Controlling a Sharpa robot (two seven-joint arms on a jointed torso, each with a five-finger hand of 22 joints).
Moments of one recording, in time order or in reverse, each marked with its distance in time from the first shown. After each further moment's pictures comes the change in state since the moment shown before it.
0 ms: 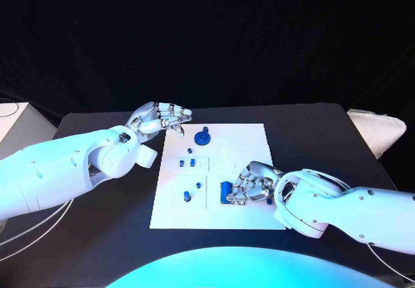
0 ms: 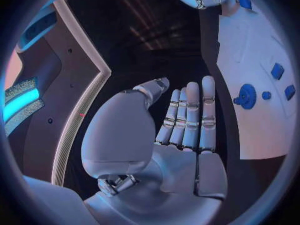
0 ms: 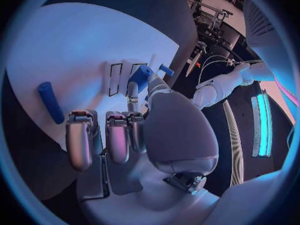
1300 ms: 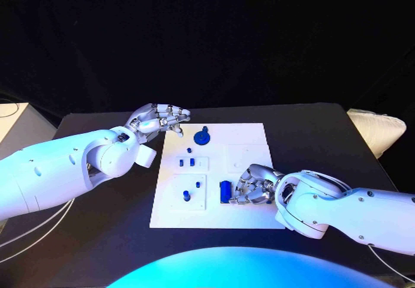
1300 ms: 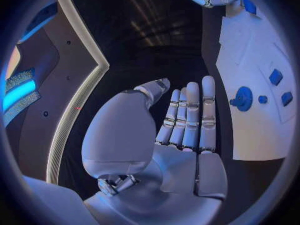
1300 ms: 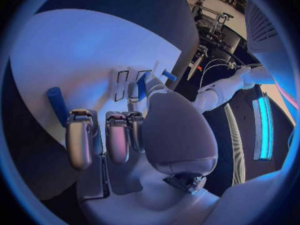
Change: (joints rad) left arm 0.000 -0.001 -0.001 -0.008 0.065 0.017 -0.030; left_hand 0.006 0.006 0.003 0.003 0.000 0.000 0.000 0.000 0.000 0.000 0.000 0.004 -0.002 0.000 0.000 0.000 0.000 0.000 0.003 -0.004 0.000 0.000; right arm -0.007 -0.004 -0.001 -0.006 -0.019 0.040 -0.010; right_hand 0.028 -0.004 0.023 -0.012 -0.004 0.000 0.000 -0.004 -0.007 0.000 0.000 -0.011 0.000 0.000 0.000 0.000 0.000 0.000 0.000 0.000 -0.012 0.000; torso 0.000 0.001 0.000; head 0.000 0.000
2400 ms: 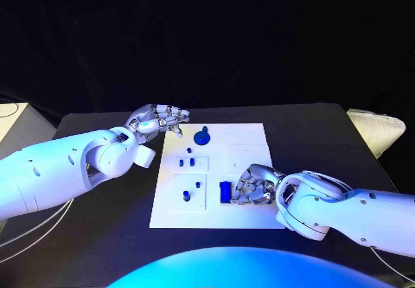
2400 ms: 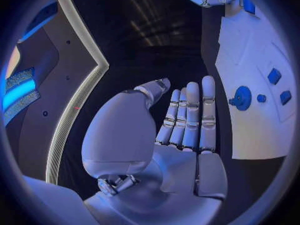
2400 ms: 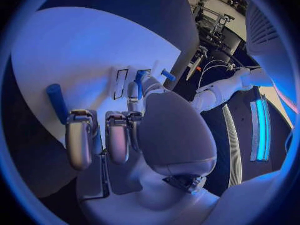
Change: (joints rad) left arm 0.000 -0.003 -0.001 -0.003 0.000 0.006 -0.005; left_hand 0.000 0.000 0.003 -0.003 0.000 0.000 0.000 0.000 -0.001 -0.004 0.004 0.000 -0.001 0.000 0.000 0.000 0.000 0.000 0.000 0.000 0.000 0.000; right arm -0.003 -0.010 0.000 0.012 -0.024 -0.010 0.011; right_hand 0.025 -0.034 0.009 0.007 0.014 0.000 0.000 0.000 -0.007 0.004 -0.004 0.000 0.000 0.000 0.000 0.000 0.000 0.000 0.000 0.000 0.004 0.001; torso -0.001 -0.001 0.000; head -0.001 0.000
